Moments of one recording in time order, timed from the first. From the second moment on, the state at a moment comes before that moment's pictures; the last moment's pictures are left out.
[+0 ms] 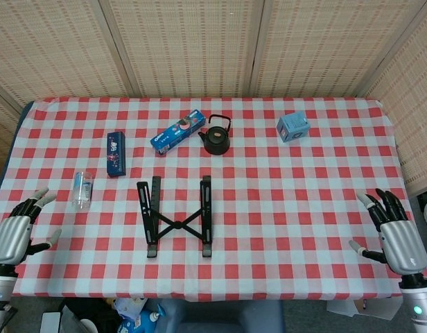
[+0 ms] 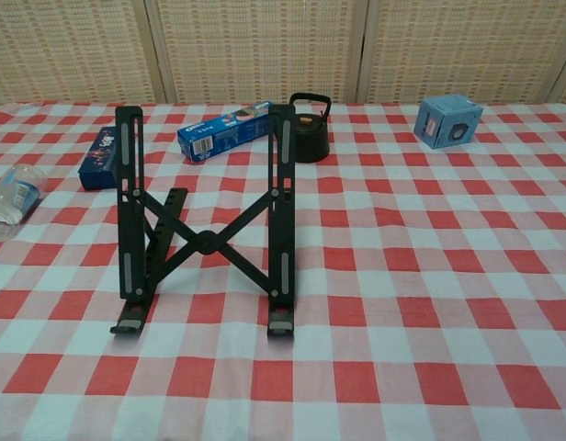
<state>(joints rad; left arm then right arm) -0.20 -1.09 -0.10 -1.66 1.44 1.36 -0.16 0.10 -1.05 0.05 -1.71 -1.62 1.51 0.06</state>
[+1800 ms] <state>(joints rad) -0.70 -1.28 -0.11 -1.28 1.51 0.87 -1.10 0.66 -1.34 0.12 -1.61 -1.52 0.87 1.13</state>
